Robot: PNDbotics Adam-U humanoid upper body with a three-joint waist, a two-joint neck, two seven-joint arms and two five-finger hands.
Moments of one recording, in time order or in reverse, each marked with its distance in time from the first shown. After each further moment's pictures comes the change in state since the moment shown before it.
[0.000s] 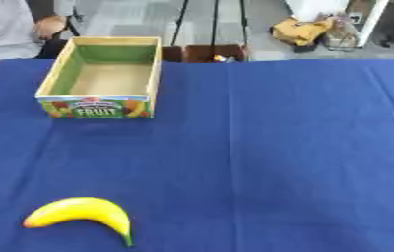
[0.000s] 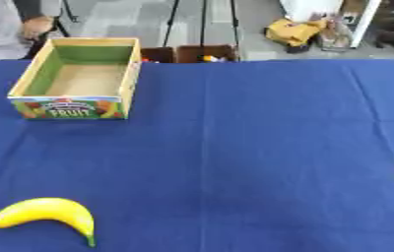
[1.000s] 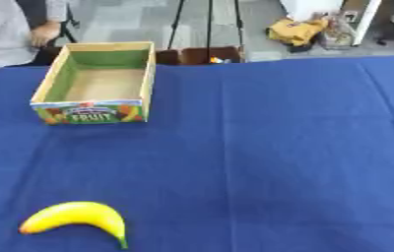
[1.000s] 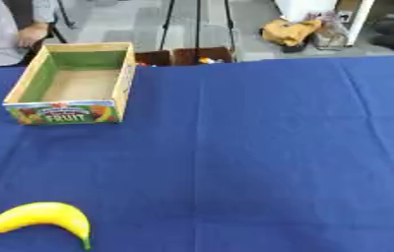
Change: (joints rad) left arm -0.248 0.394 -0.255 0.246 -0.252 0.255 -0.247; right arm 0.017 -0.018 0.004 0.000 0.004 0.002 0.004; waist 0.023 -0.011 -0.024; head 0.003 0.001
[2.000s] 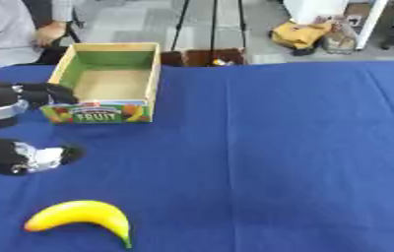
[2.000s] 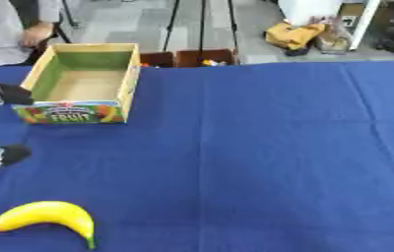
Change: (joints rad) left arm -0.096 0.260 -0.156 -0.237 -0.069 0.281 -0.909; right arm 0.000 0.000 0.009 0.000 -0.013 -0.003 0.019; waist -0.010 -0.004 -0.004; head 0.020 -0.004
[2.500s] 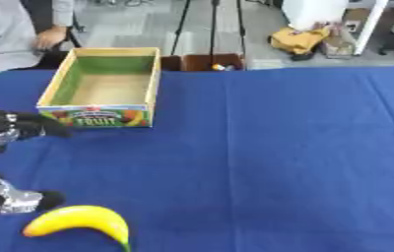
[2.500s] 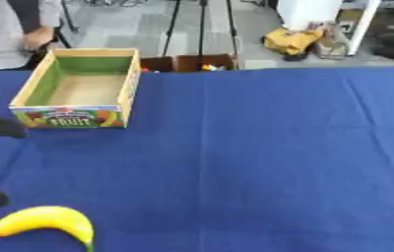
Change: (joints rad) left arm 0.057 0.054 -0.039 -0.010 0.019 -0.020 -0.052; right arm -0.001 0.000 0.000 0.000 0.000 -0.001 0.001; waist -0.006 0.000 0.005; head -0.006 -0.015
